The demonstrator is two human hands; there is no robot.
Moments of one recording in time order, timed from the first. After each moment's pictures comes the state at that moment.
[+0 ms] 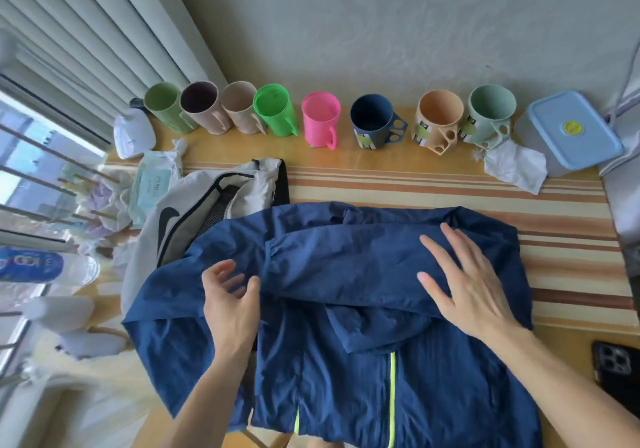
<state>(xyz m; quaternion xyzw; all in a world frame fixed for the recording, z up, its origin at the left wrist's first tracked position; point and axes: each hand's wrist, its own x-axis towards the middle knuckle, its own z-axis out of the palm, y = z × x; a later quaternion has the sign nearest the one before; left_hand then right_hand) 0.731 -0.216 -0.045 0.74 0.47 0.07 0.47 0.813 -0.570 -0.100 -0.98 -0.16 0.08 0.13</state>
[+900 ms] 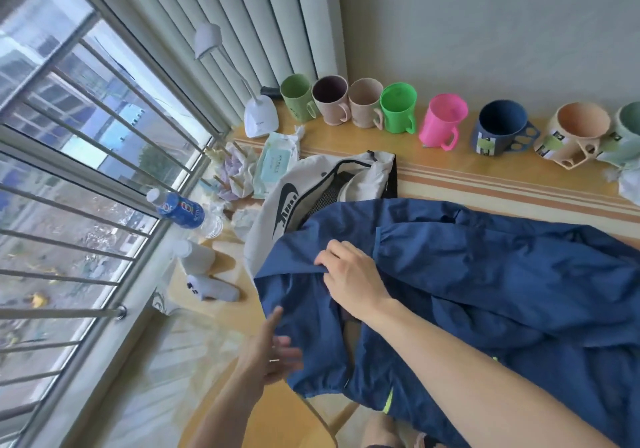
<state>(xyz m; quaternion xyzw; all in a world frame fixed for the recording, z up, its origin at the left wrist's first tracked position) 0.581 -0.078 -0.034 0.46 0.66 -0.21 0.56 0.741 -0.217 -0.056 -0.87 -0.38 0.09 0.29</state>
